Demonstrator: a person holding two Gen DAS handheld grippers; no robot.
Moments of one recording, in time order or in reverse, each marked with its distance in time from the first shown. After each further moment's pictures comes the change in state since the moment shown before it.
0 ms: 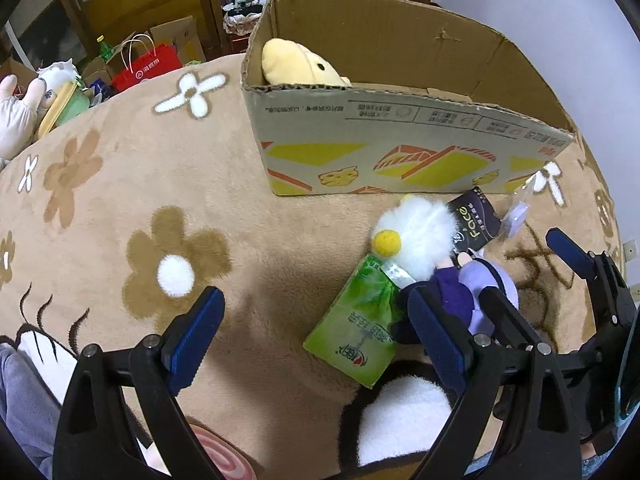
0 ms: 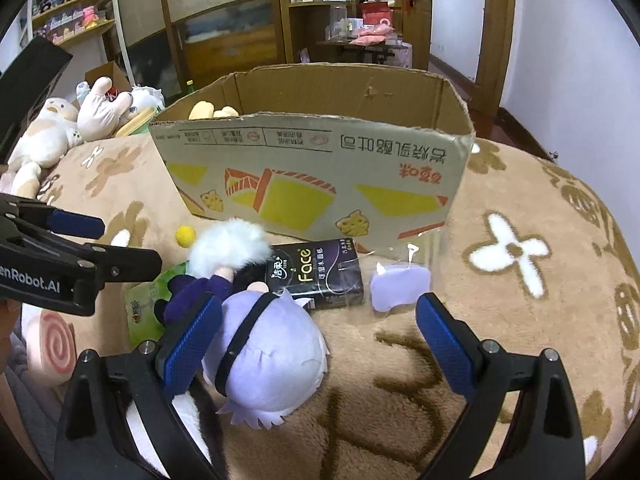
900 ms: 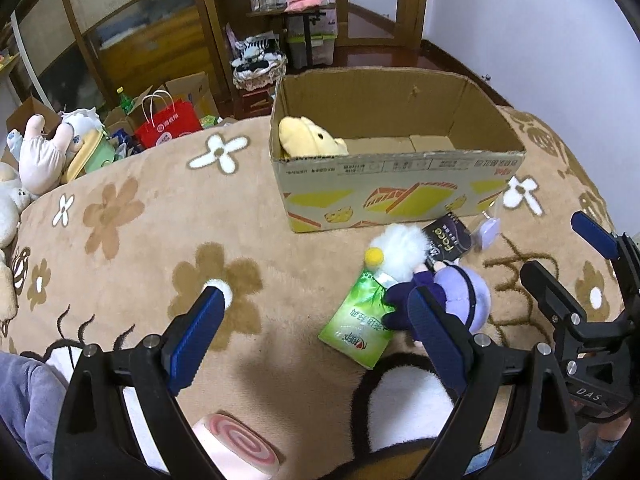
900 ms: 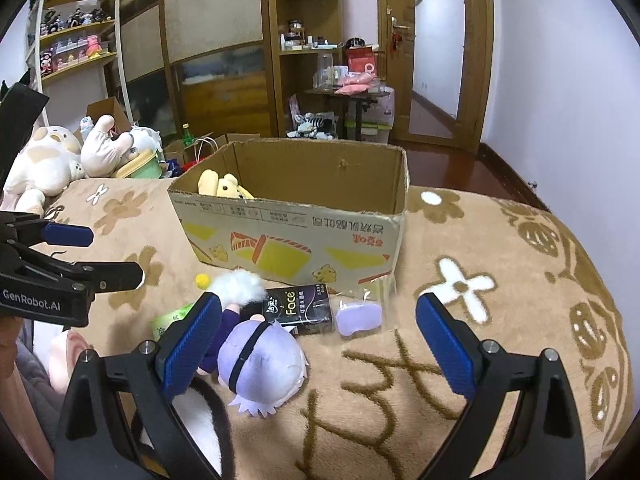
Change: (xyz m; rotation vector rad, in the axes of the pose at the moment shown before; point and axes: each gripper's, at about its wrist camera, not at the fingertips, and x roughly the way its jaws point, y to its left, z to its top) left arm -0.066 -0.005 -0.021 0.060 -0.185 0.059; right arm -0.070 -0.006 0.010 0.001 -0.153 -0.048
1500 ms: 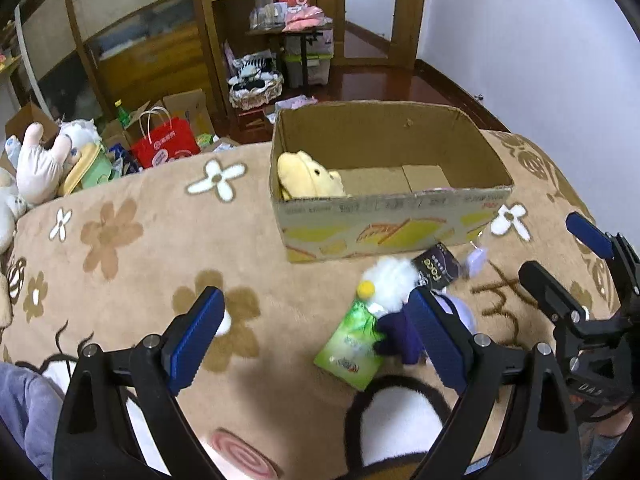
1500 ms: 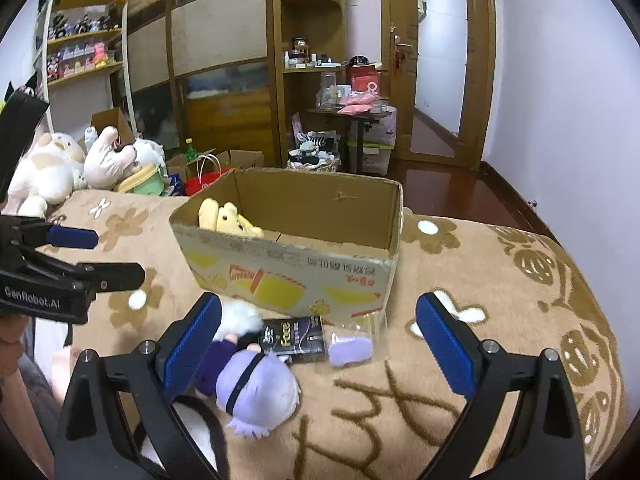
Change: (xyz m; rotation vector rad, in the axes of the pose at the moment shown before) left arm -0.016 0.006 0.011 -0.016 -0.071 -0.034; right arm -0.013 -0.001 0.019 -0.032 -0.067 -0.007
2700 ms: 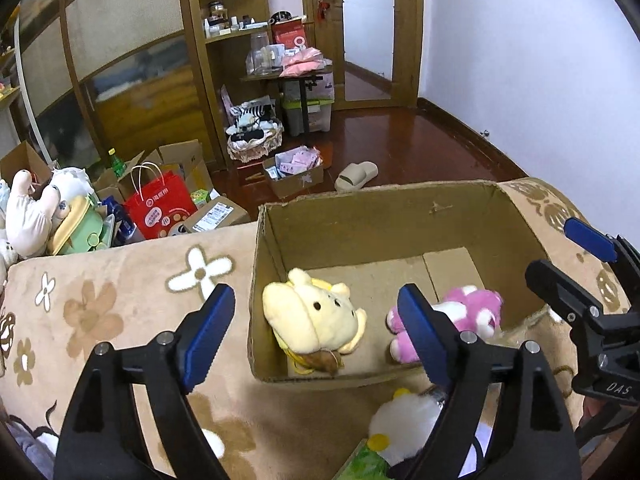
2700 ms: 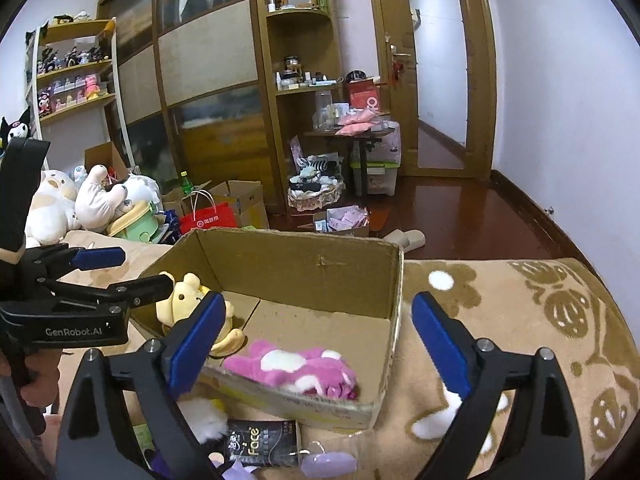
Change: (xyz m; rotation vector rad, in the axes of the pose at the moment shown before) left arm 0.067 -0.001 0.082 0.038 -0.172 0.023; right arm 0.081 -0.040 0.056 0.073 -0.078 0.059
